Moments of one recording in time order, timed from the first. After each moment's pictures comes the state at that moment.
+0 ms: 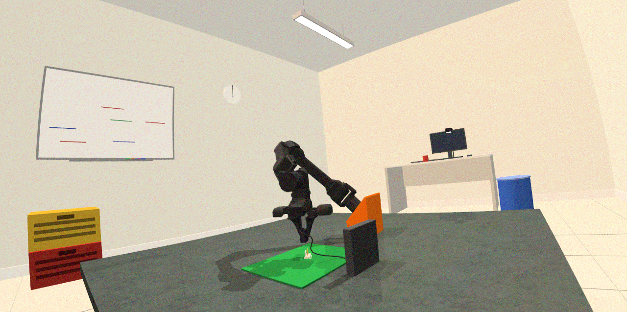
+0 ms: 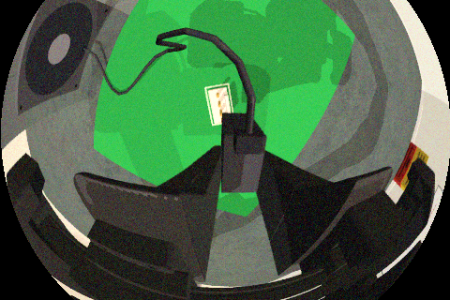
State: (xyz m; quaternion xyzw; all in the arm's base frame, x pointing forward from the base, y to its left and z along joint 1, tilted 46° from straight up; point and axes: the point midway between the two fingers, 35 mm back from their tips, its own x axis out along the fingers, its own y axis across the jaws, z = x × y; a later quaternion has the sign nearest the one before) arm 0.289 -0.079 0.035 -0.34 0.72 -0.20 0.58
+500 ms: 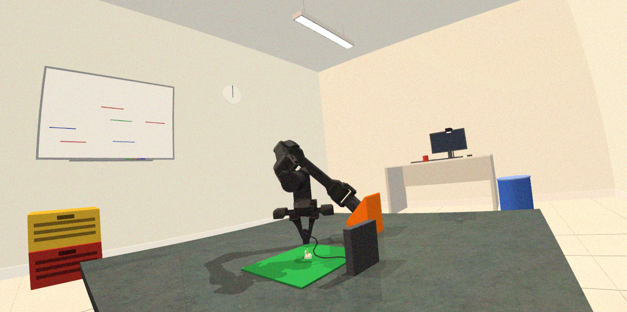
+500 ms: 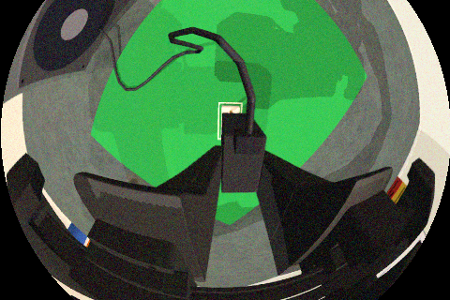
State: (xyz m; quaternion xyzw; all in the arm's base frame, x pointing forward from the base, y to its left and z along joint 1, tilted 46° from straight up) arm 0.302 -0.071 0.024 -0.40 0.73 -0.12 0.54
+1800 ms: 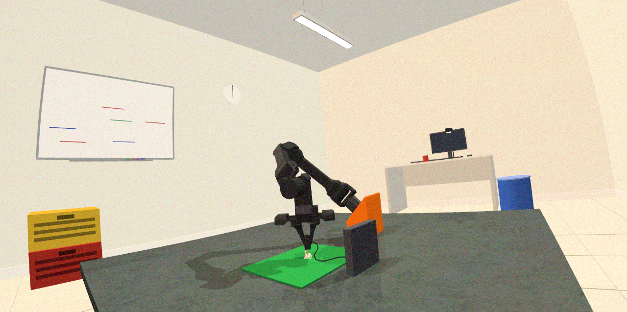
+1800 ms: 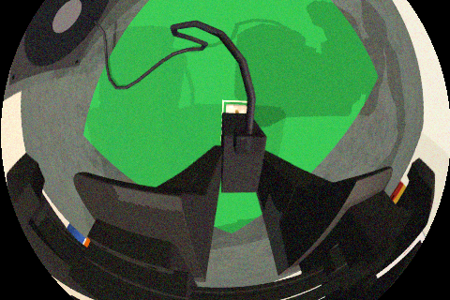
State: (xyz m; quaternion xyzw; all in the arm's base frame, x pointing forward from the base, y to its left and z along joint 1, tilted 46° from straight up) arm 0.294 -0.084 0.012 -0.40 0.73 -0.12 0.54
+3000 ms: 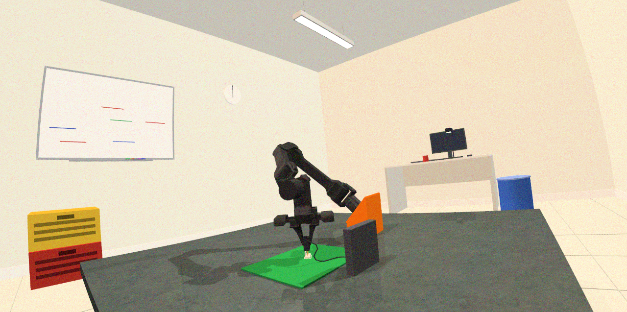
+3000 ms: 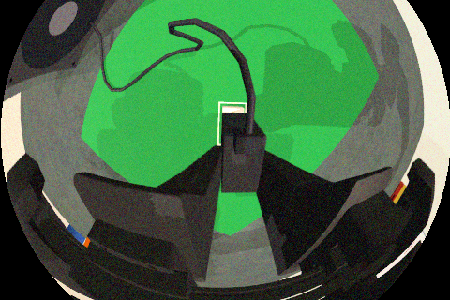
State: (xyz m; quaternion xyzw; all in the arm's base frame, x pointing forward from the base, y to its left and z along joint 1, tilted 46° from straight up) arm 0.296 -0.088 0.011 -0.40 0.73 -0.12 0.54
